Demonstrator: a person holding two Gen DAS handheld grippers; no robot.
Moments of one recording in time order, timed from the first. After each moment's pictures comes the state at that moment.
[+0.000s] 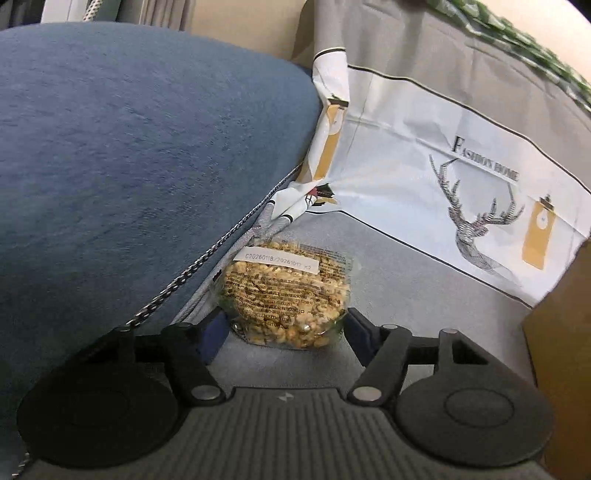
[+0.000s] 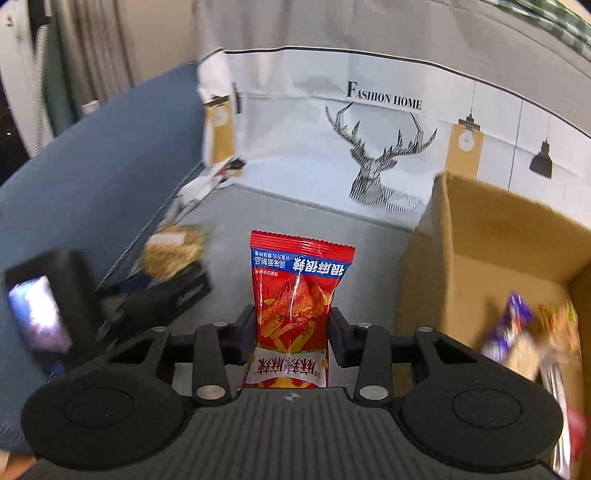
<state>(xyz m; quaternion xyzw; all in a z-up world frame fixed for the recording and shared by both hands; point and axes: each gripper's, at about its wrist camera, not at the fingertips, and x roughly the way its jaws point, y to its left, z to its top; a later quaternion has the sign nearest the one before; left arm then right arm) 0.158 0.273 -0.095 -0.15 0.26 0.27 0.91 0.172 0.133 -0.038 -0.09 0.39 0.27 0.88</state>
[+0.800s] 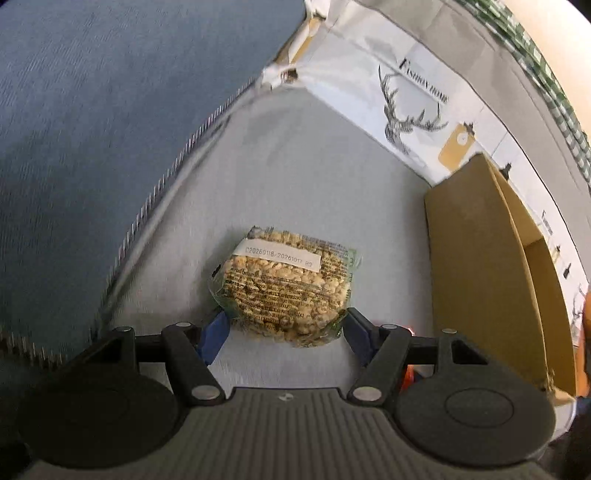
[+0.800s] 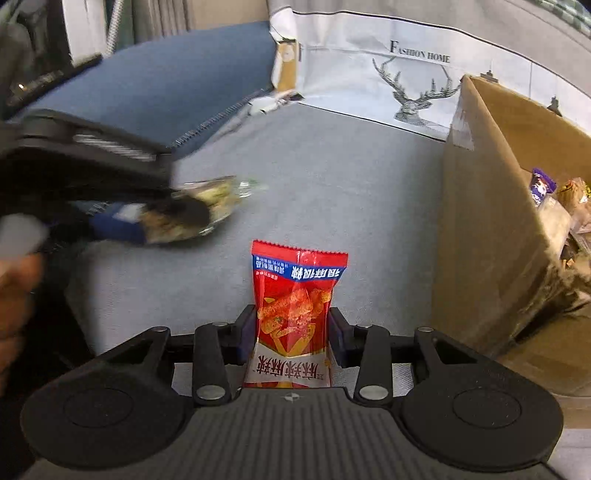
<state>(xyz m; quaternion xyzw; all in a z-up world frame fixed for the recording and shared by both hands) 0.023 0.248 -0.060 -0.29 0.42 0.13 0.85 0.042 0.106 -0.123 -0.11 0.37 0.31 0.87</state>
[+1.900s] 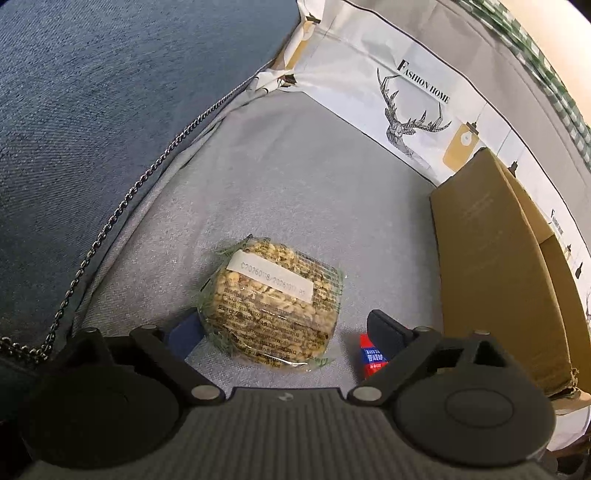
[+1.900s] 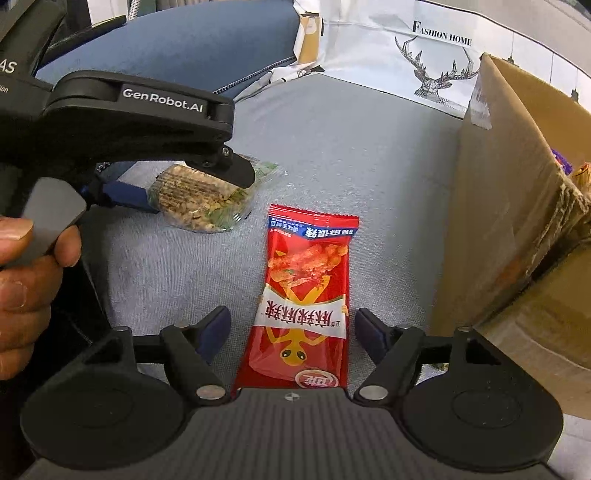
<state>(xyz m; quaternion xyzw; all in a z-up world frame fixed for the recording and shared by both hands) 0.029 0.231 -0.075 -0.26 0.40 0.15 0.87 0.027 0.090 -0.136 -0.13 0.39 0.34 0.84</state>
